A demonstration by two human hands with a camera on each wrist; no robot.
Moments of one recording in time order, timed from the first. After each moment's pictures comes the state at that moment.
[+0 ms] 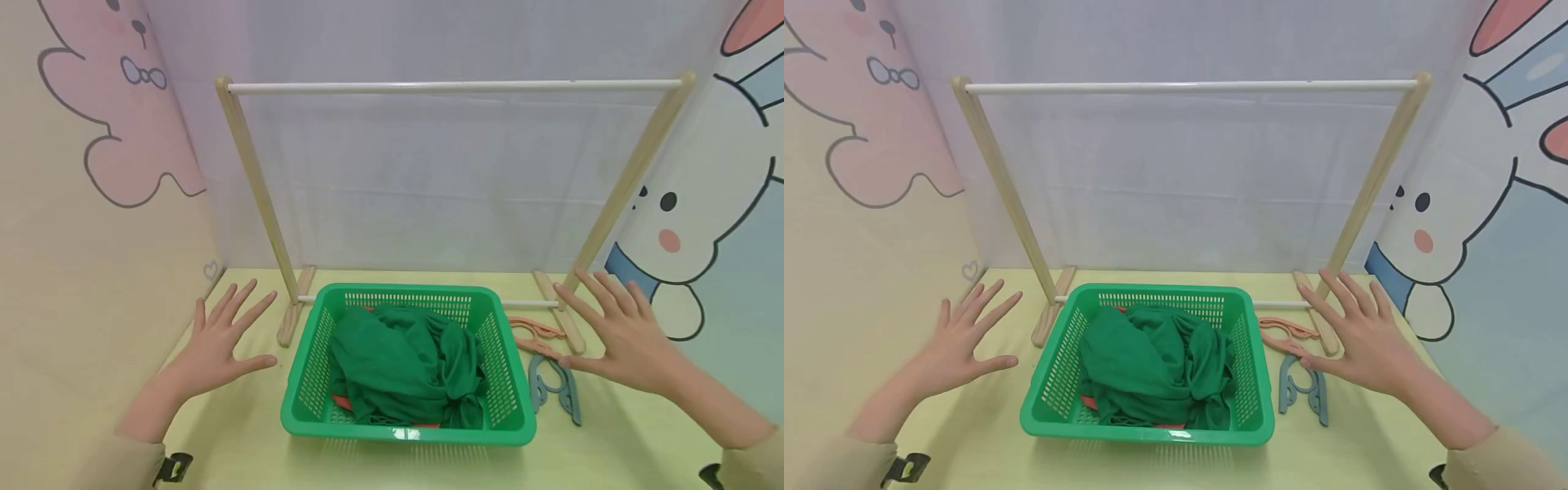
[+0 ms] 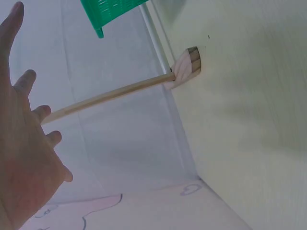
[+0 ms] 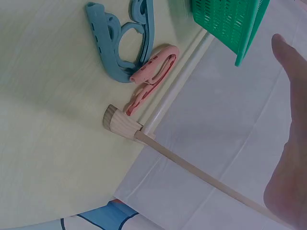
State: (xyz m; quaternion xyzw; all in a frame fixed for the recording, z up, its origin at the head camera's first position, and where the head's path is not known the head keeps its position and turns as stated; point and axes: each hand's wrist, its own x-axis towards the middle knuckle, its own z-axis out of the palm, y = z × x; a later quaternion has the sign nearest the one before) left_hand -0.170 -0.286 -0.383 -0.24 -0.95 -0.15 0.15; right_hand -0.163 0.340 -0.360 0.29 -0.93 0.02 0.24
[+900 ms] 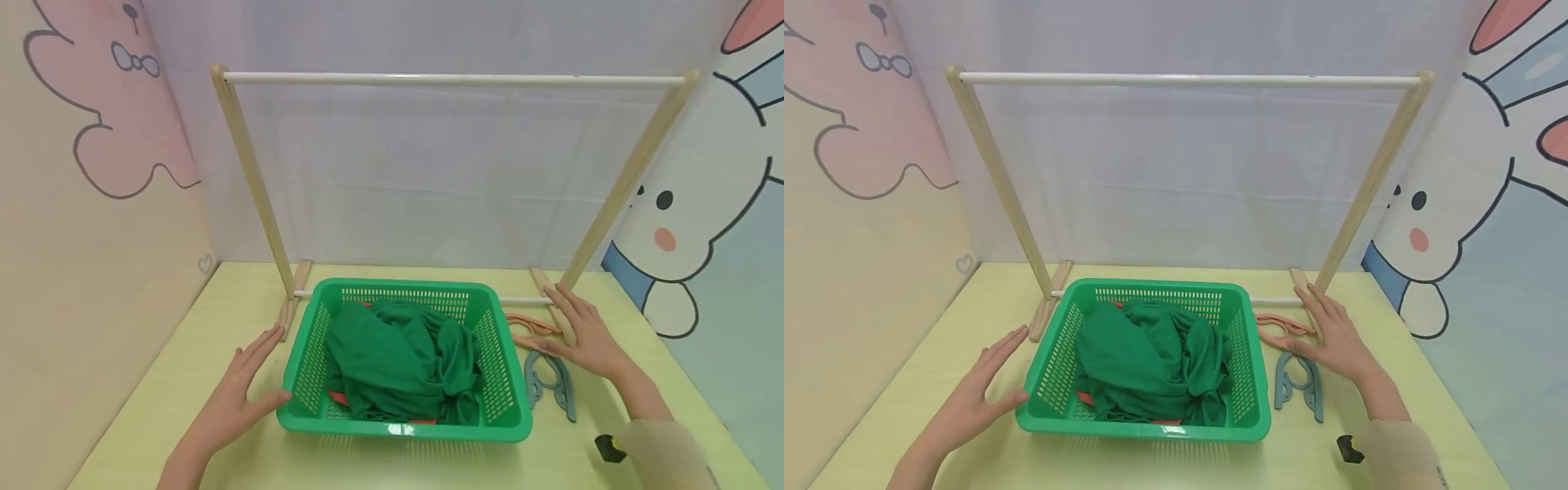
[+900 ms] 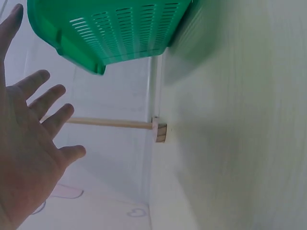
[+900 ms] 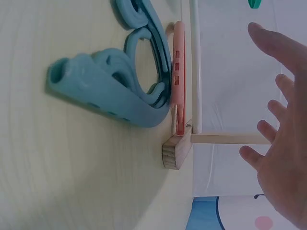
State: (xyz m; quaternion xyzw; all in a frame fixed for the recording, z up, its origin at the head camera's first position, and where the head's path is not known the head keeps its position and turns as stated) left_hand -0.117 -0.245 -0.439 -0.20 -0.90 -0.37 0.11; right_hand -0.202 0.345 -0.434 0.22 -0.94 0.24 0.14
